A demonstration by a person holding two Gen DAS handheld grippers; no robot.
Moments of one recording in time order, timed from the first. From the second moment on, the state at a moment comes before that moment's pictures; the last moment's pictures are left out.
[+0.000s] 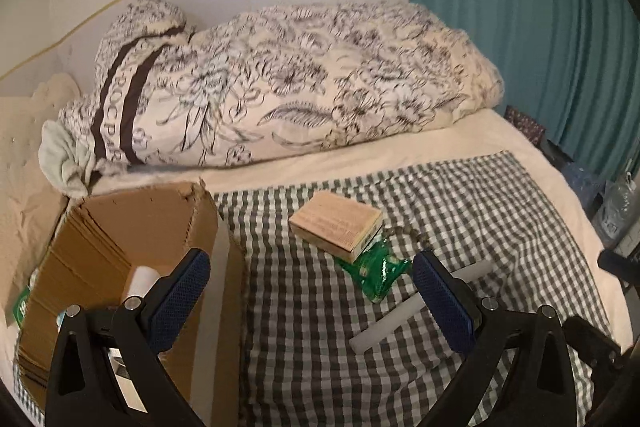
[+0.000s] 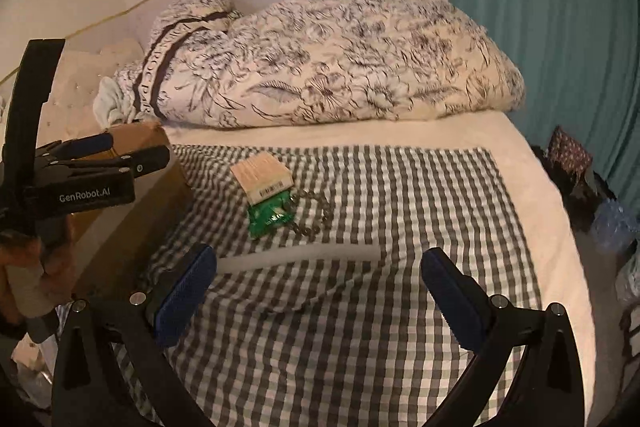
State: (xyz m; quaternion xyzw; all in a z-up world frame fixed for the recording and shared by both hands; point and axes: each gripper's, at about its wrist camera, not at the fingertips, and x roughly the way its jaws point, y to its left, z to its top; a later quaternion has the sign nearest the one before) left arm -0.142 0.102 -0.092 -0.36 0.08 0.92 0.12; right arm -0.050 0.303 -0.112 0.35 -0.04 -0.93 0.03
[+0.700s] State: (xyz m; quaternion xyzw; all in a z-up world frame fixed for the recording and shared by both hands) left arm -0.224 0.152 -0.171 -0.45 0.01 0.89 0.03; right arm -0.104 0.330 -0.186 0.42 -0.03 -0.91 0.05
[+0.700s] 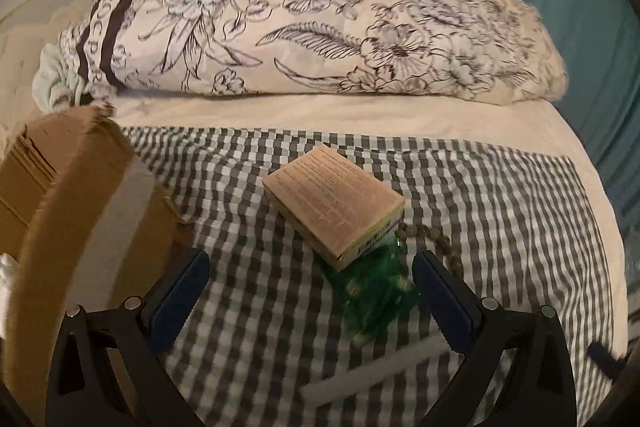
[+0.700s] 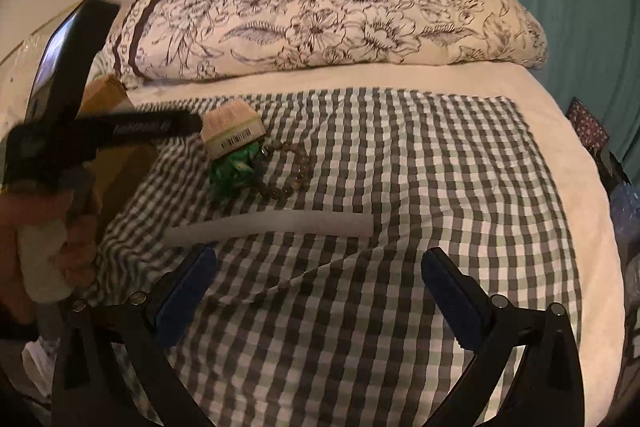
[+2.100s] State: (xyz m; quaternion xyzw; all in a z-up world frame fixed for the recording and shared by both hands) left arm -0.249 0.157 -0.160 -0.45 -0.03 0.89 0.03; right arm -0.167 0.300 -0.257 0.46 0.12 -0.87 0.13
